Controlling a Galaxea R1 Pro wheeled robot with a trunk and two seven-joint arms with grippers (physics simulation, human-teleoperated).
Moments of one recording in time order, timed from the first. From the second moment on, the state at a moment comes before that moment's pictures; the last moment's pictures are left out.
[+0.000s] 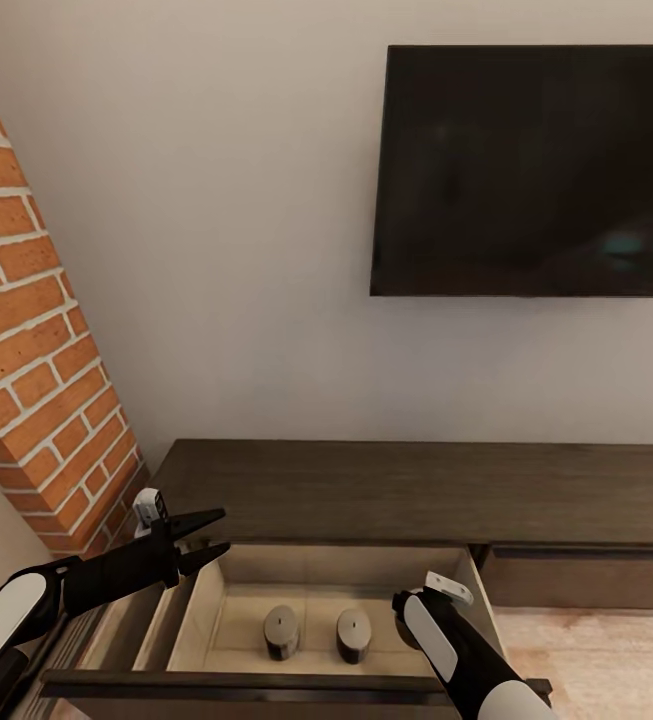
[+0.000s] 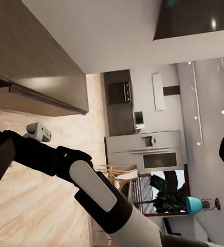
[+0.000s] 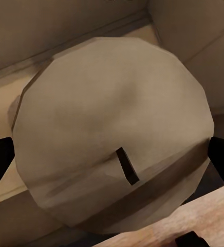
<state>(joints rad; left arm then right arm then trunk) -0.23 0.40 -0.07 -1.50 1.64 1.05 -0.25 -0.52 0.09 0.27 -0.64 -0.68 0.37 -0.64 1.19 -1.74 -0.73</state>
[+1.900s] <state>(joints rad) -0.23 0.40 -0.07 -1.50 1.64 1.05 -0.25 -0.55 0.08 0.26 -0.57 -0.69 0.37 -0.55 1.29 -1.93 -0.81</state>
